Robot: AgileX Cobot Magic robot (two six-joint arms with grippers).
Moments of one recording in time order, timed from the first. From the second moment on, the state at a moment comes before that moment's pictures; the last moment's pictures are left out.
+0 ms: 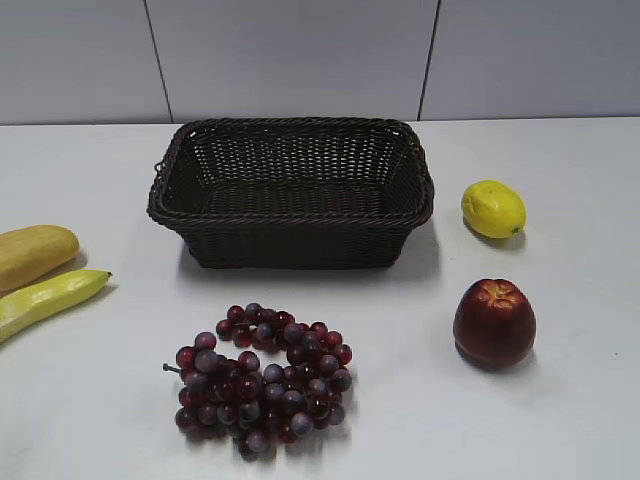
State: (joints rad) left arm 0.01 0.37 -0.67 -0.10 1.08 0.15; right arm 0.10 -0.01 -0.50 0.22 1.02 -0.06
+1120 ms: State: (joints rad) left arm -0.09 1.60 -0.89 -0.14 0.68 0.55; right arm 0.10 -0.01 -0.50 0.22 1.02 -0.06
